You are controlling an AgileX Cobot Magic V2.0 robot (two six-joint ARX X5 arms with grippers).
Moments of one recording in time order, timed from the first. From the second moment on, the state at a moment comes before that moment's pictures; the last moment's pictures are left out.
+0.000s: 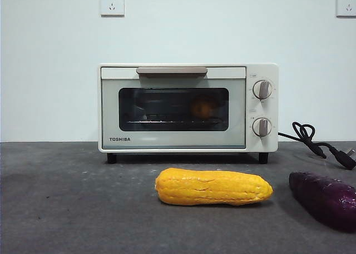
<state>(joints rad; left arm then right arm) -0.07 0.32 0.51 -0.05 -0.12 0.17 0.68 0.71 1.24 -1.19 0.00 0.18</state>
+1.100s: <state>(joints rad) -0.06 0.00 0.02 -0.18 -0.05 0.07 0.68 0.71 1.24 -1.19 0.00 0.18</state>
